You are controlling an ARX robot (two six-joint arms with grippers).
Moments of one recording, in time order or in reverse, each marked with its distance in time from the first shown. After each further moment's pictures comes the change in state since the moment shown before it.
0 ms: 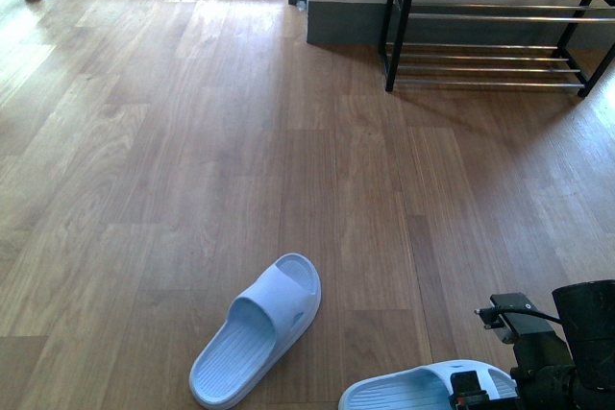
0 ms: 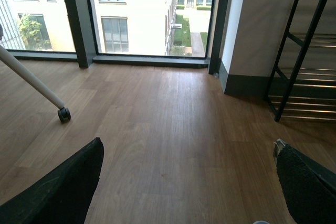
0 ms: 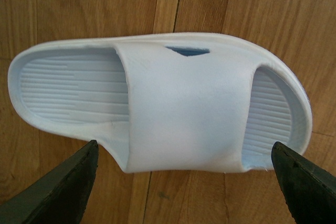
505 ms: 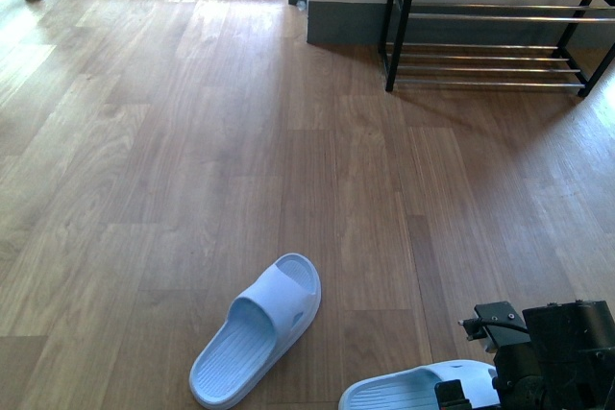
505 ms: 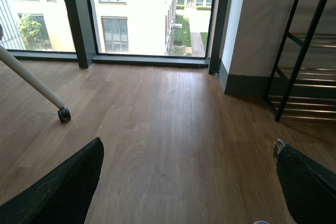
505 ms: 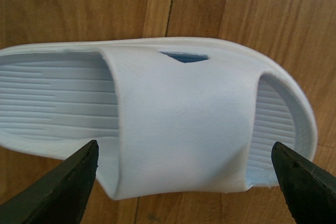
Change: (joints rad) left arm 0.000 0.000 0.000 0.000 0.000 0.000; right arm 0.077 0.100 0.021 0.133 0.112 0.034
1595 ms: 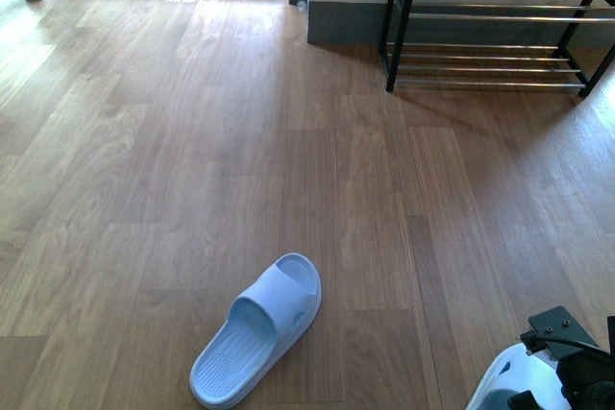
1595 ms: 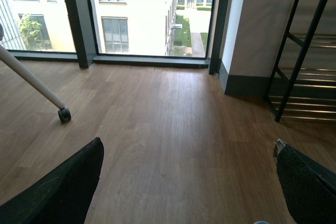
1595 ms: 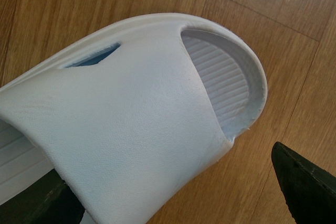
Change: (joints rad) left arm 0.000 0.000 0.000 0.000 0.000 0.000; right arm -0.269 0.105 0.022 0.189 0.191 -0.469
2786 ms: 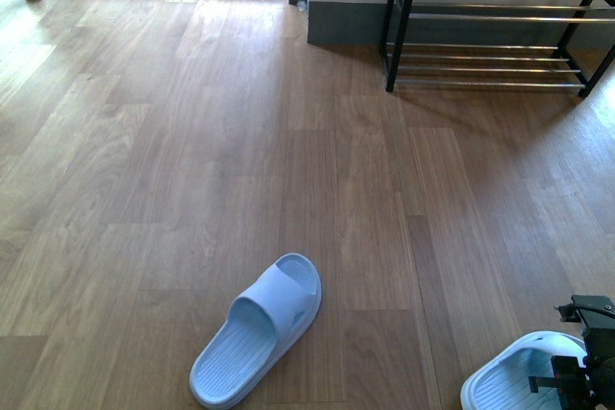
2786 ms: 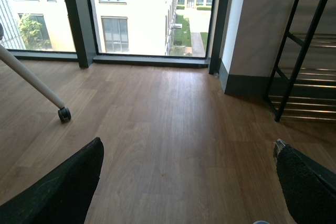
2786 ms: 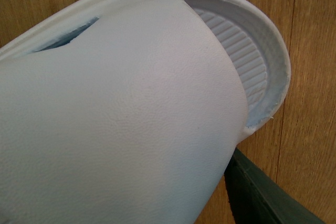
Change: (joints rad) left arm 0.000 0.000 0.000 0.000 0.000 0.000; right arm -0.116 -0.010 0.240 -0.375 -0.028 0.304
